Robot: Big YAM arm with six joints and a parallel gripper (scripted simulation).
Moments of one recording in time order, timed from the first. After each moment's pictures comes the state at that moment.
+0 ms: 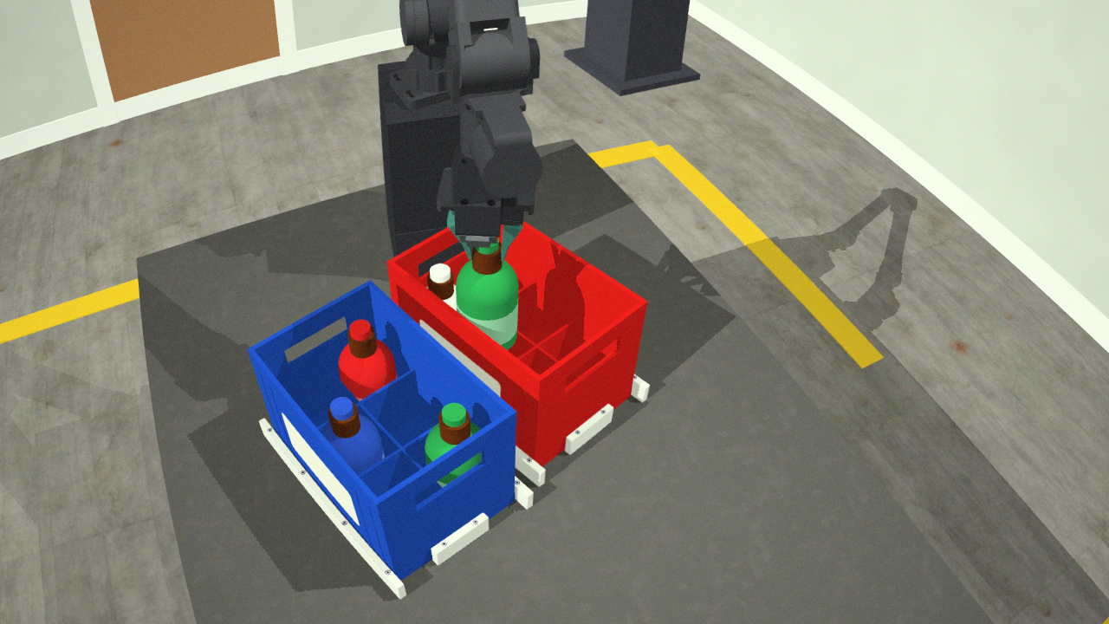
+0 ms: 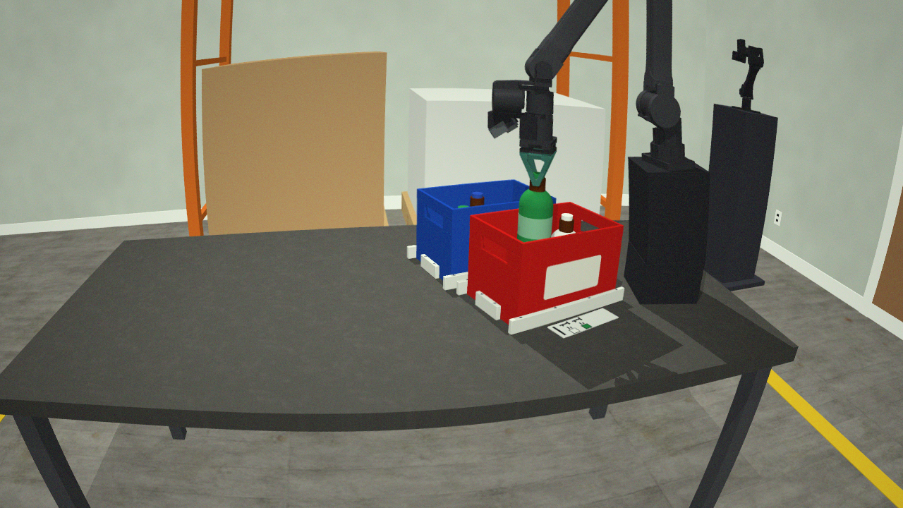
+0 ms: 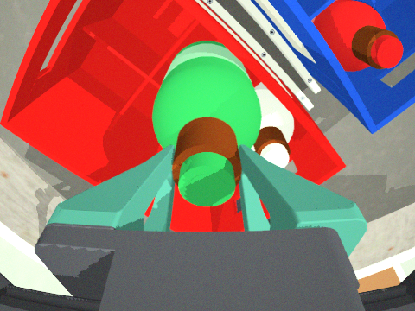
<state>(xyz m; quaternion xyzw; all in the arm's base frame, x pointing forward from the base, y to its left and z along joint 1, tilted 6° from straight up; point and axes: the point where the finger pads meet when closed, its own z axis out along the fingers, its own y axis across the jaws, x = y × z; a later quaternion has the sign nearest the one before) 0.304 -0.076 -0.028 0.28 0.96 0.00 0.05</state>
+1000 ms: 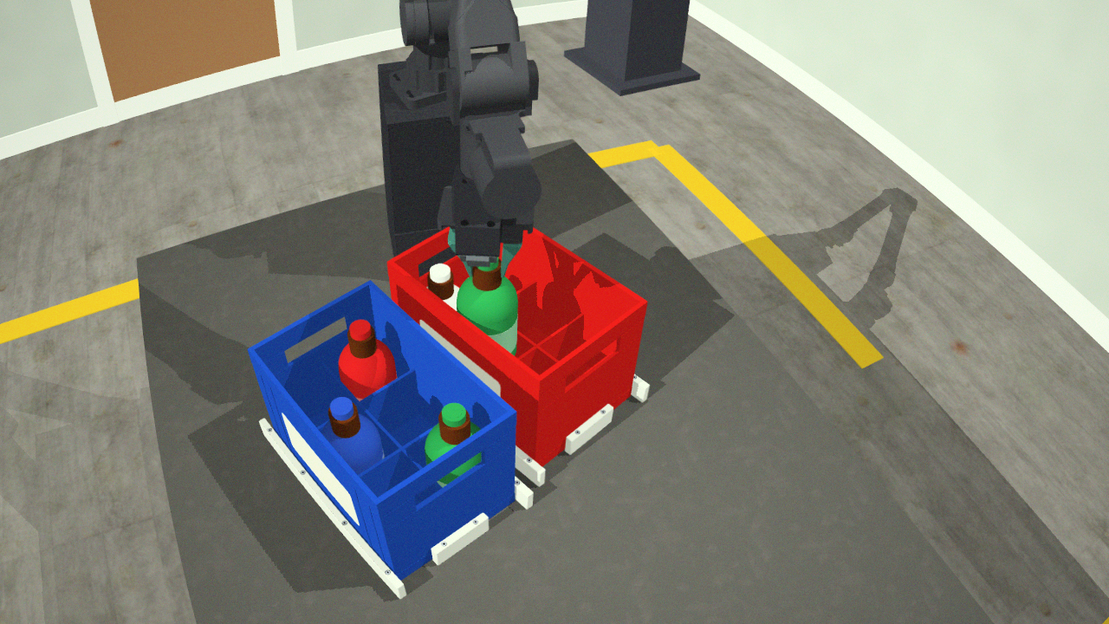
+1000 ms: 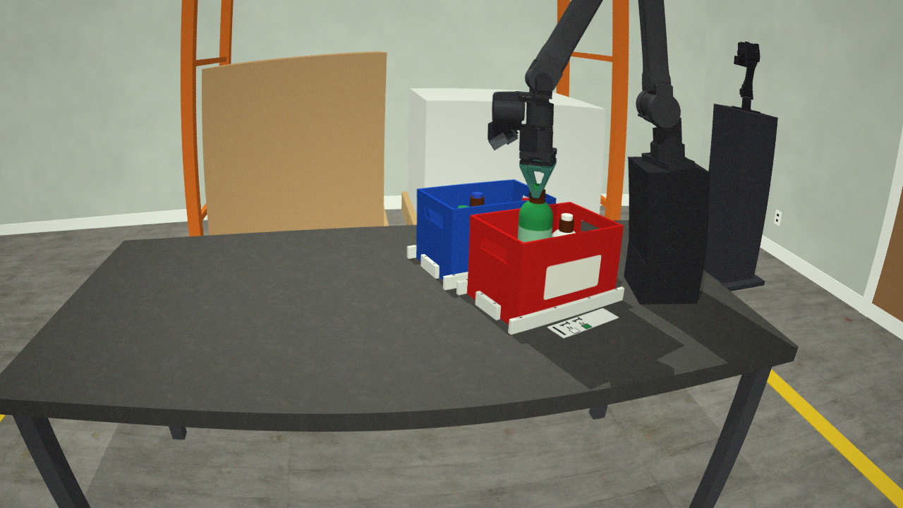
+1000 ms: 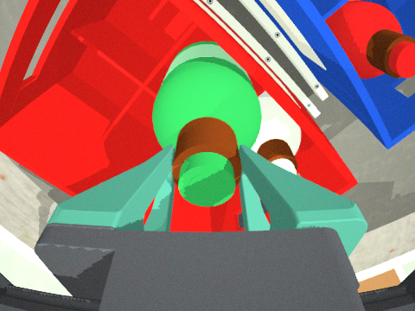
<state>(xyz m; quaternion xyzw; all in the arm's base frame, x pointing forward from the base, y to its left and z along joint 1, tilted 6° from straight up) 0.306 -0.077 -0.053 0.28 0.96 0.00 0.05</state>
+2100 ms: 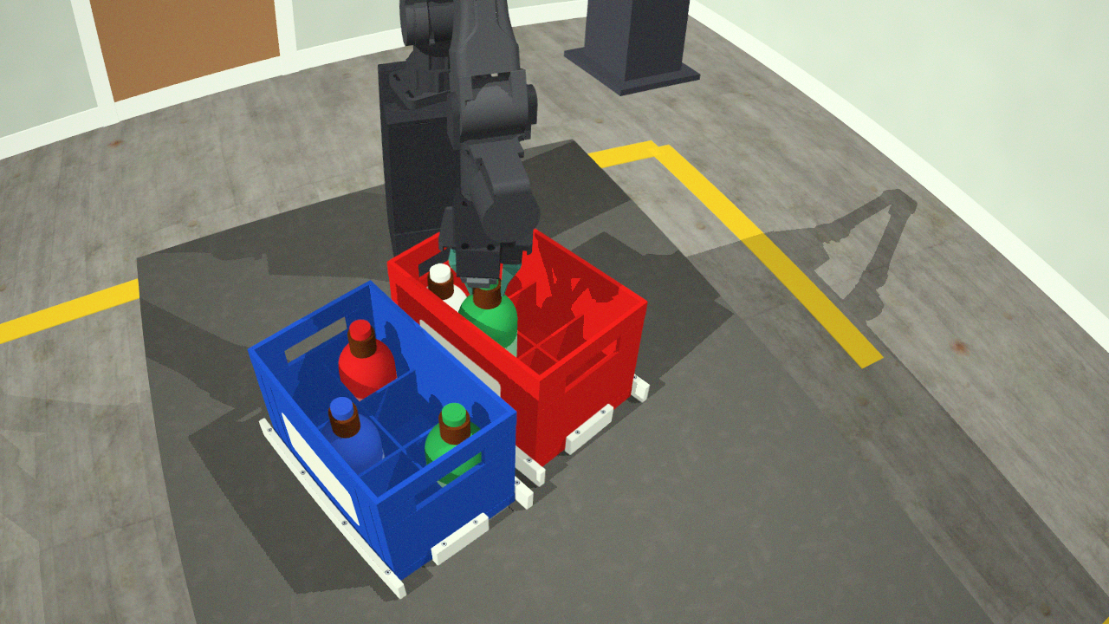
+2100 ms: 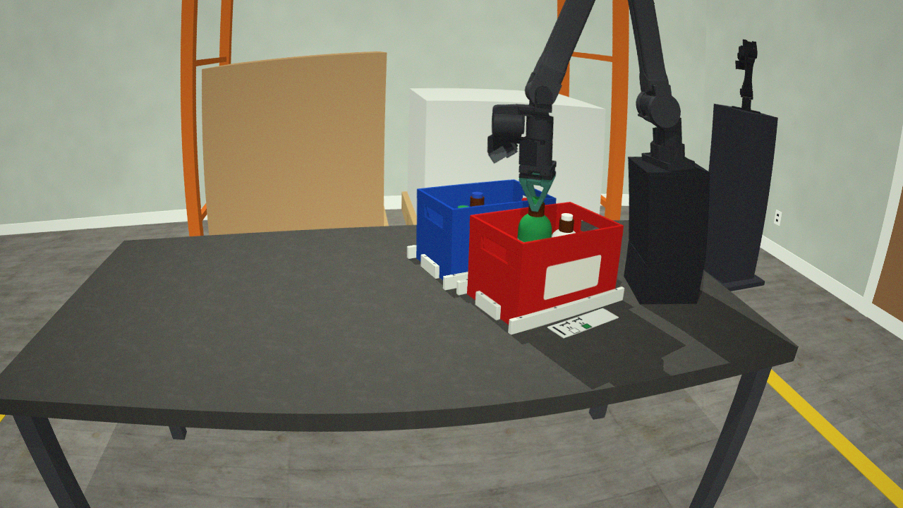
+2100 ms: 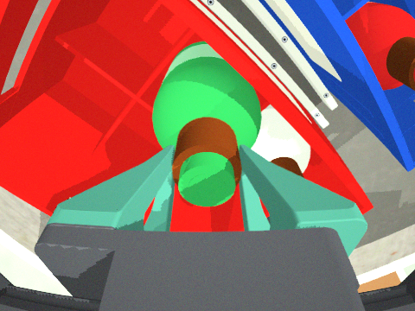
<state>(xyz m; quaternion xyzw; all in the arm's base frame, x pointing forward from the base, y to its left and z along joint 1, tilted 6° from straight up) 0.309 -0.078 -0.082 0.28 0.96 0.00 0.05</state>
